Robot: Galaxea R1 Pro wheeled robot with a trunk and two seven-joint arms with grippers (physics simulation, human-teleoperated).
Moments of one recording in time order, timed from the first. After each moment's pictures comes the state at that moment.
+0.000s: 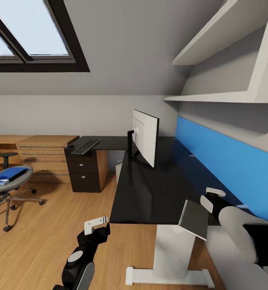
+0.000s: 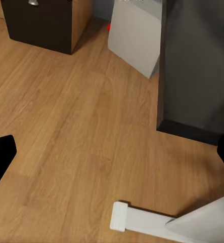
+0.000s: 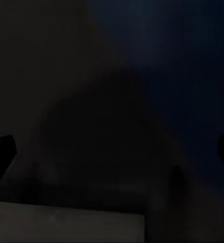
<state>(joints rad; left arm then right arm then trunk) -0.09 -0.12 -0.24 -1.56 0.28 0.48 0.47 -1.07 -0.16 0.02 -0.07 -0.25 0.25 -0.31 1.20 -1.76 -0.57</state>
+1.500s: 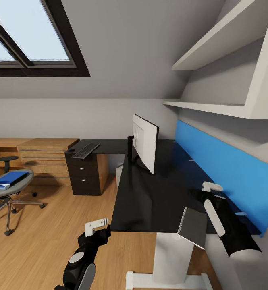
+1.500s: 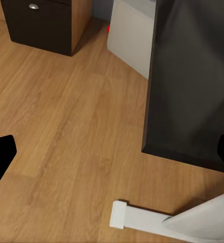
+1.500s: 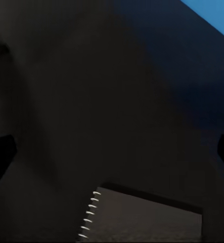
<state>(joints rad) -0.09 -0.12 -0.24 -1.53 0.28 0.48 0.47 -0.61 -0.15 0.01 -1.12 -0.36 0.59 -0.27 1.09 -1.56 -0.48</state>
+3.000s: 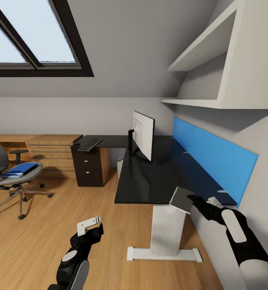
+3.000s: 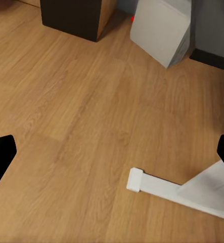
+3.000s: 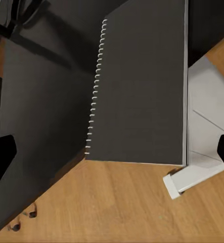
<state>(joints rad) -0.09 -0.12 -0.16 -1.54 0.28 0.47 0.47 -0.56 -0.16 -0.22 -1.00 -0.89 0.67 -0.13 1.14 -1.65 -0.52</state>
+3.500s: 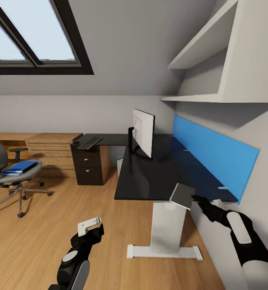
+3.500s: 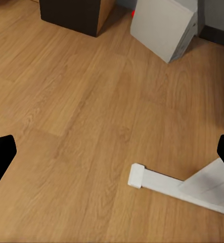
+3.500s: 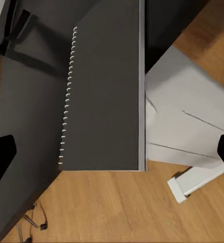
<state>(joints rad) -0.09 -0.12 -0.16 -1.53 0.28 0.47 0.47 -0.56 -0.16 -0.31 -0.97 -0.90 0.66 -0.10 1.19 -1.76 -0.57</state>
